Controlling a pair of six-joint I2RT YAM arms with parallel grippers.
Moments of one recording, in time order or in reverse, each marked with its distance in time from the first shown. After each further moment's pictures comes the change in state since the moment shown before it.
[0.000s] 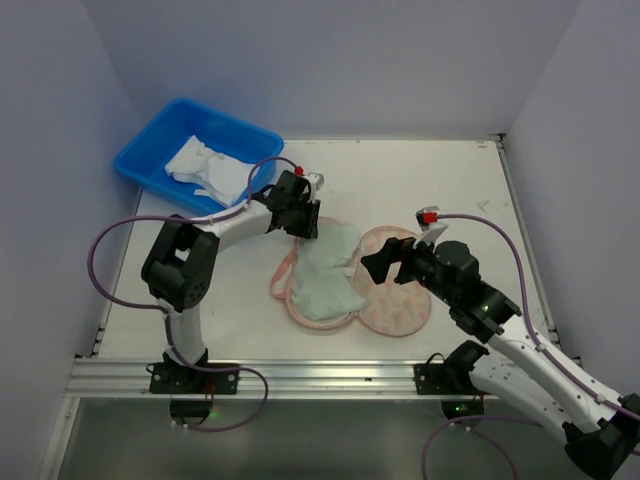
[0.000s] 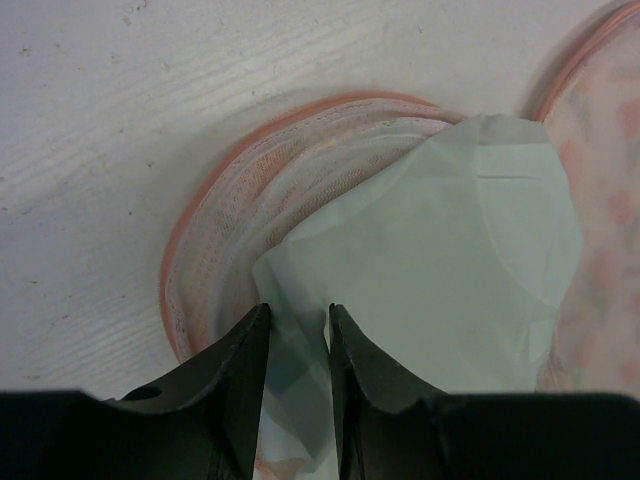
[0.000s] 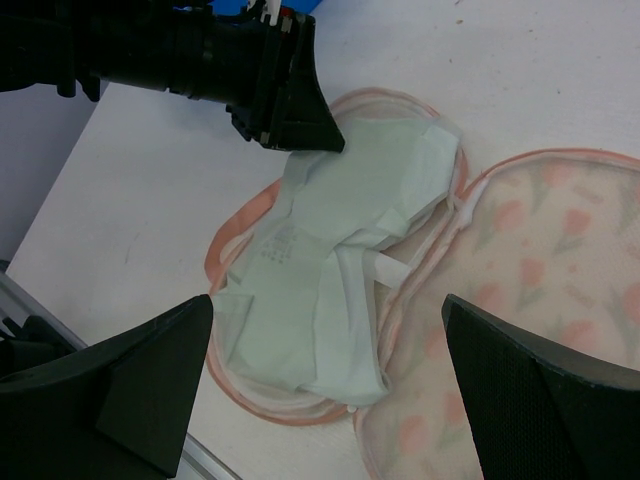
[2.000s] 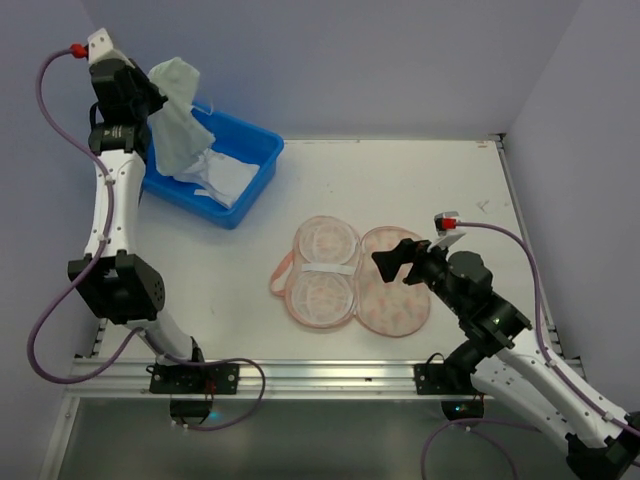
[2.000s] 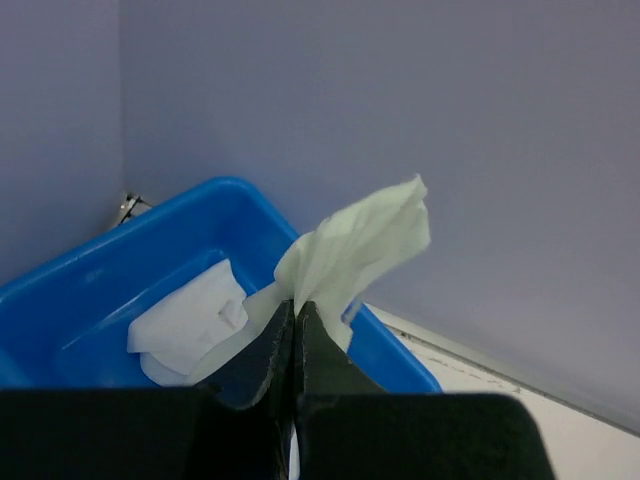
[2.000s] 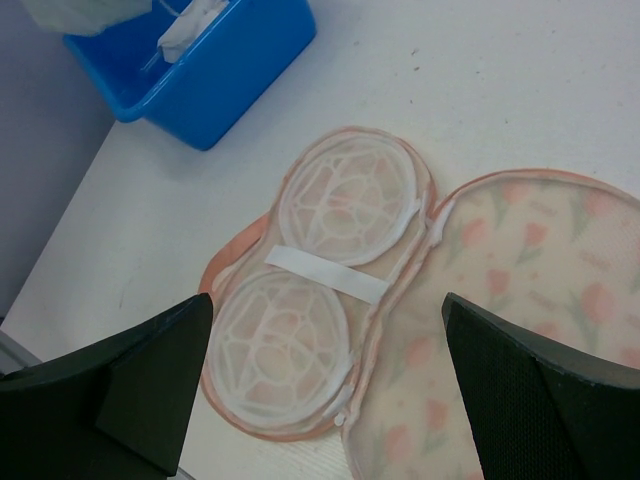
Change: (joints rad) left arm 0.666 -0.203 0.624 -0.035 -0.225 -0.127; right arm -0.001 -0.116 -0.039 -0.003 0.111 0.026
